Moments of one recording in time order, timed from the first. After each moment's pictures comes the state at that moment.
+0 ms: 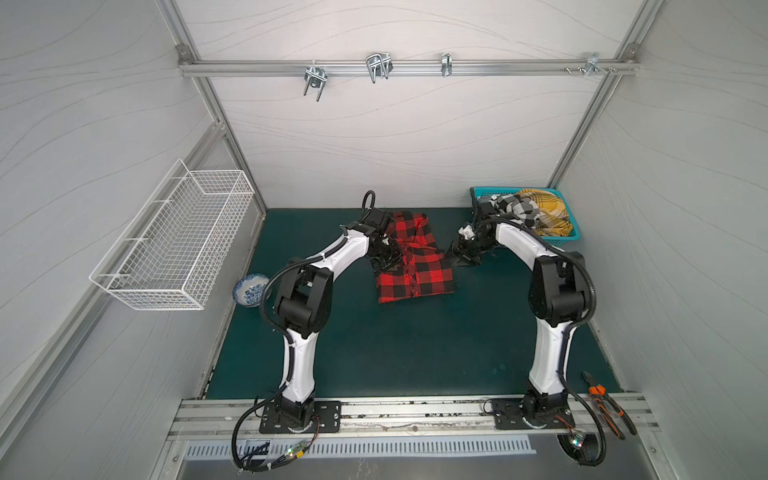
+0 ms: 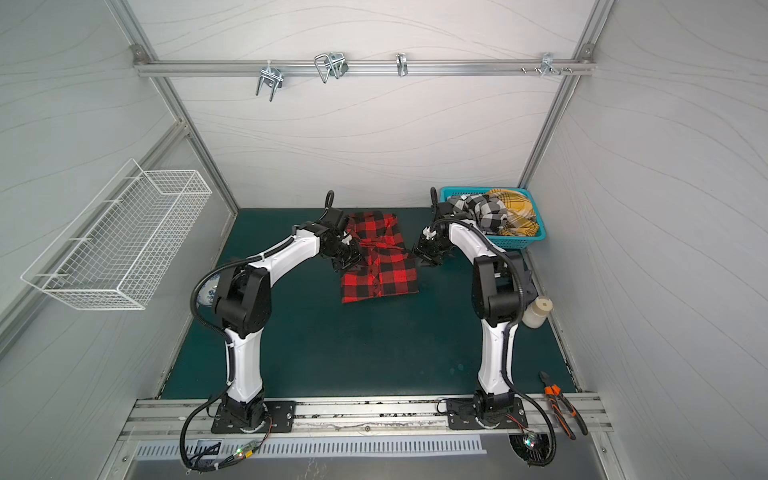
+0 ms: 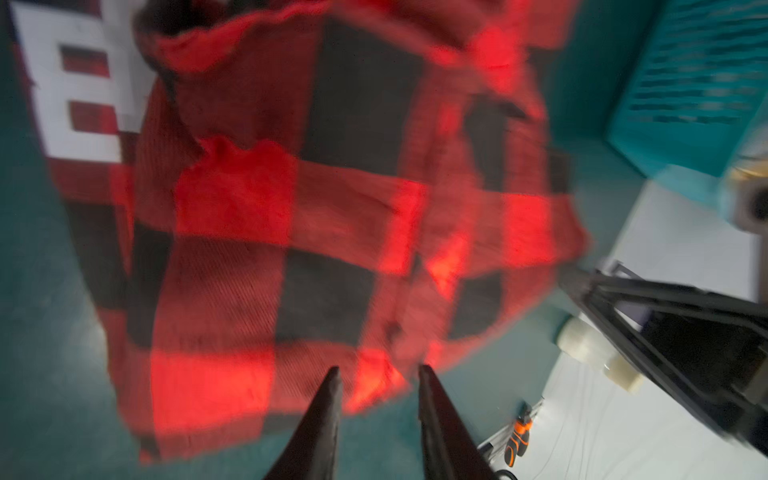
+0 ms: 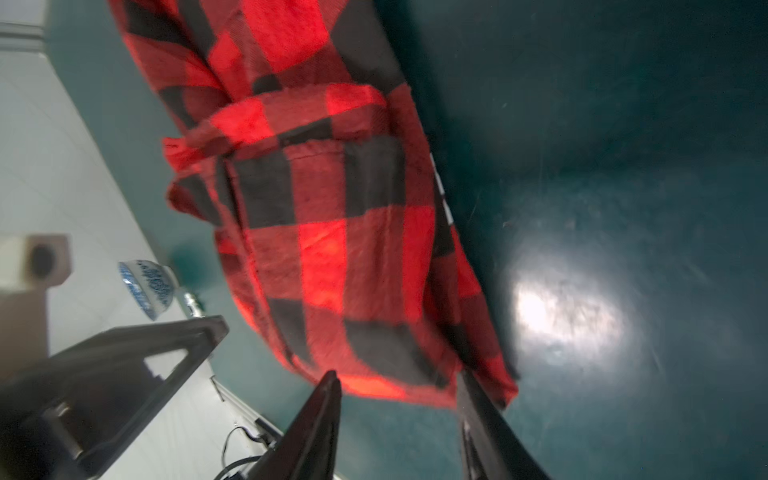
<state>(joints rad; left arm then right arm) -0.40 2.10 1.67 -0.78 0.43 -0.80 0.27 2.09 1.69 -0.90 -0.54 0.46</state>
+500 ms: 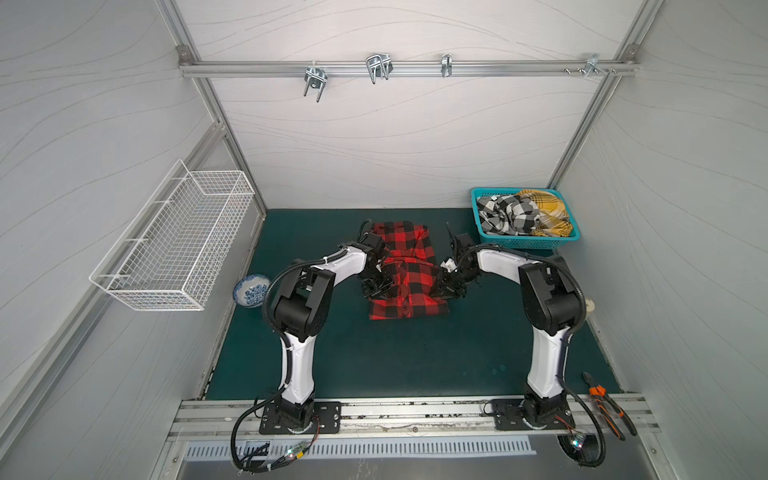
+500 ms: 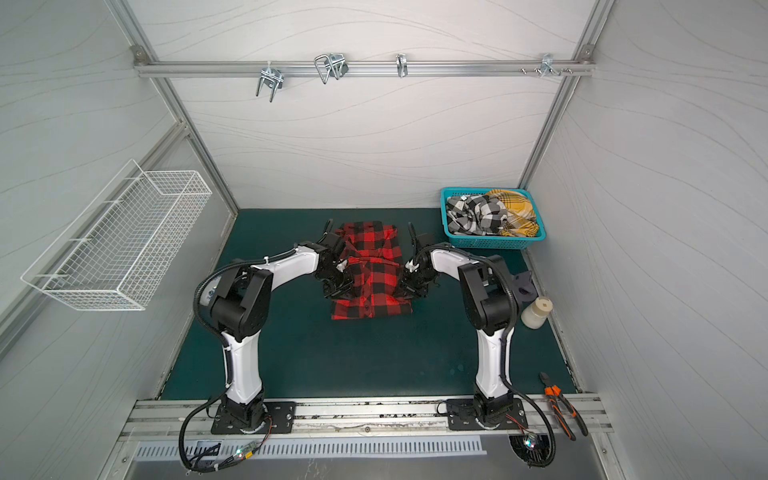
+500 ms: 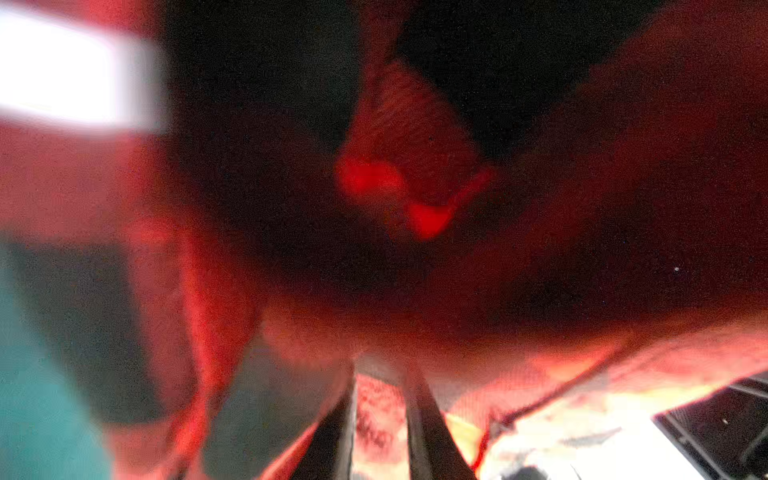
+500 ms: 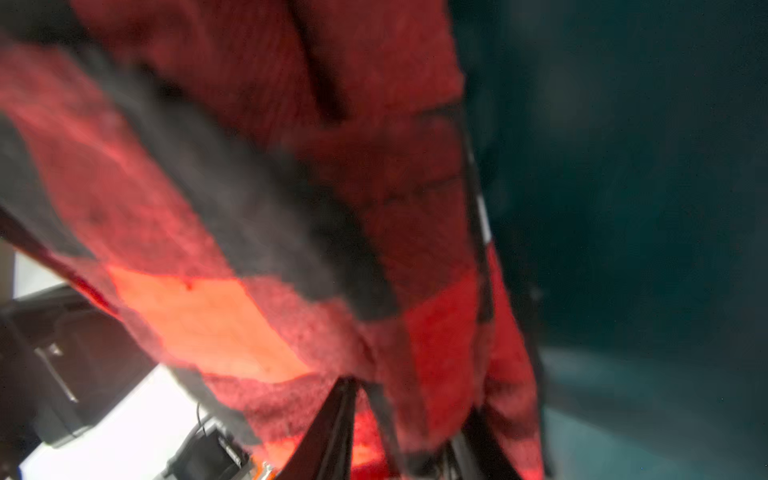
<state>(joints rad) -0.41 1.95 1.30 -0.80 0.43 -0.75 0.44 1.93 1.24 -0.70 -0.62 0.57</state>
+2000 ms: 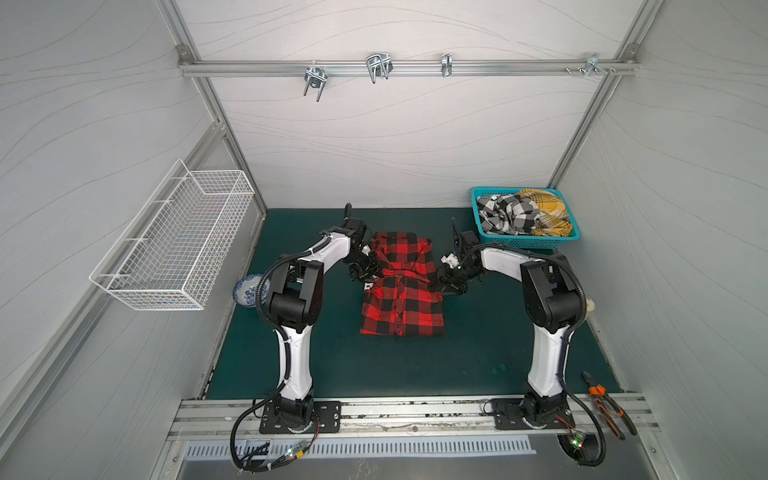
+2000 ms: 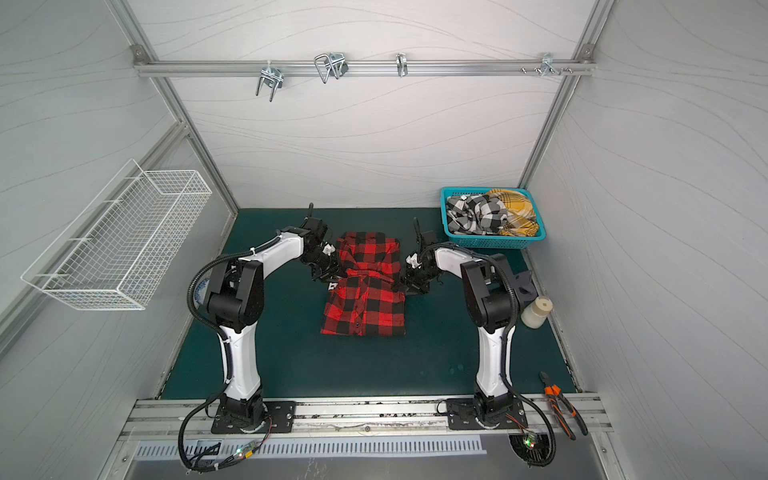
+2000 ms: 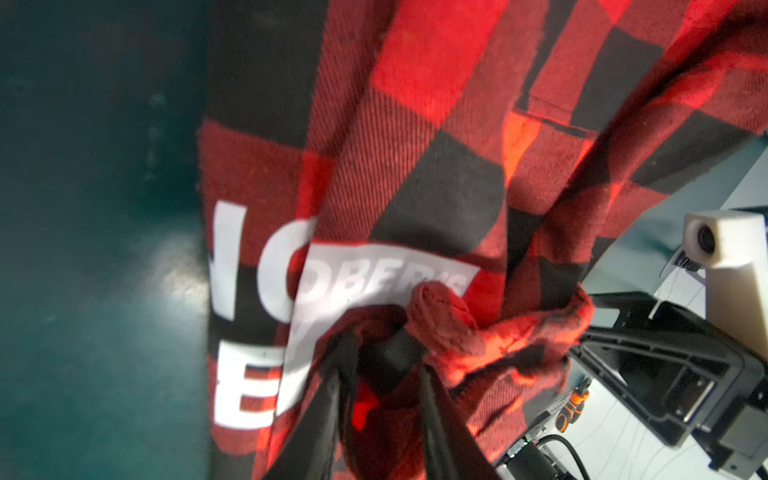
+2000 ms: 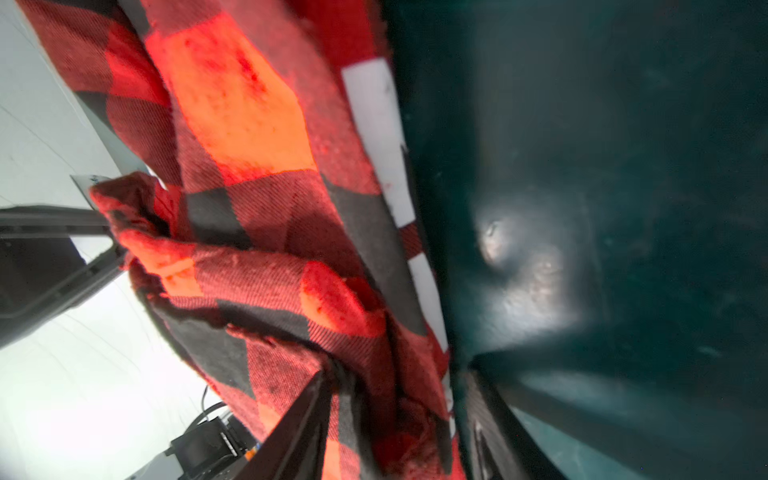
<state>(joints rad) -0.26 2.09 1.56 -0.88 0.49 -0.54 0.38 2.01 1.33 -0.65 -0.66 0.48</state>
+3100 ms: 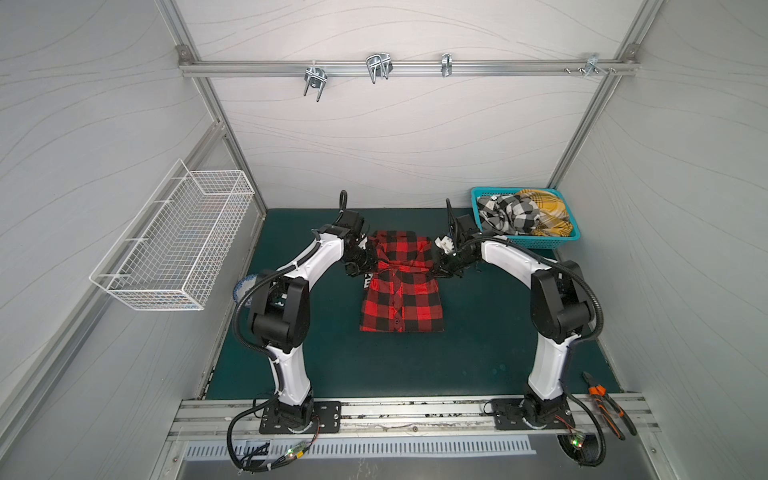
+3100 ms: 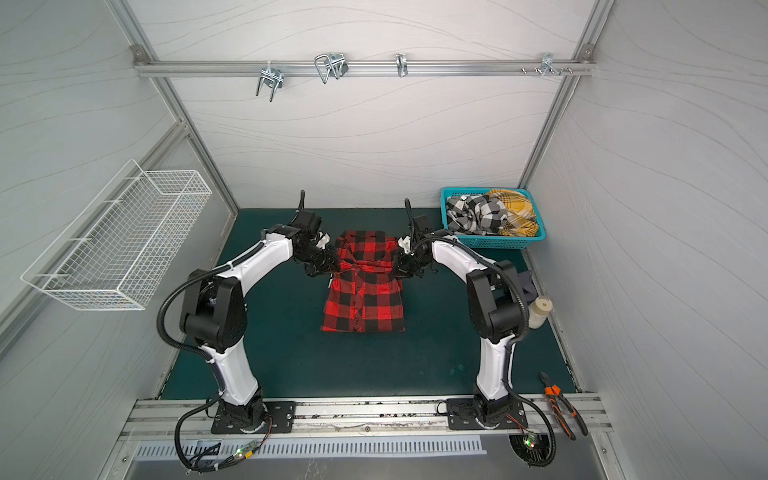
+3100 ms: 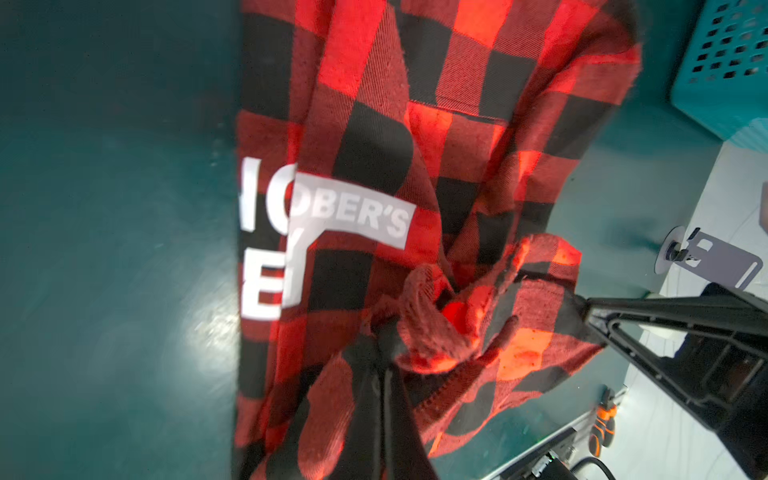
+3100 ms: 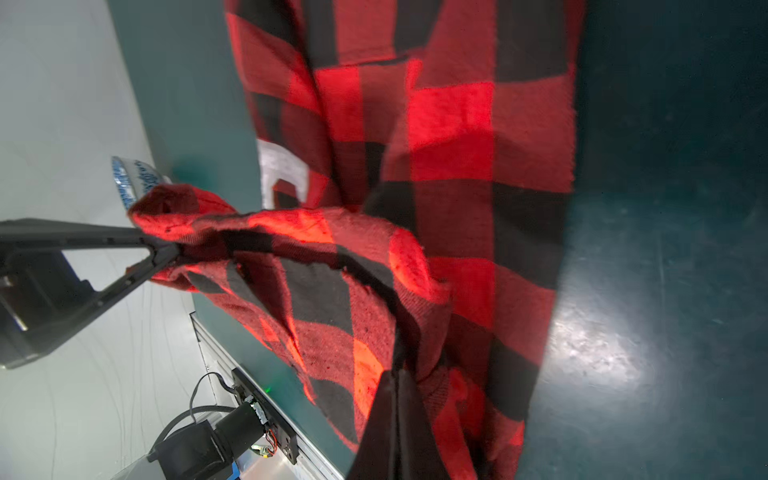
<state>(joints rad) -0.28 1.83 1.46 -0.84 0.36 -0.52 0.44 1.92 1.46 -0.70 -0.59 0.45</state>
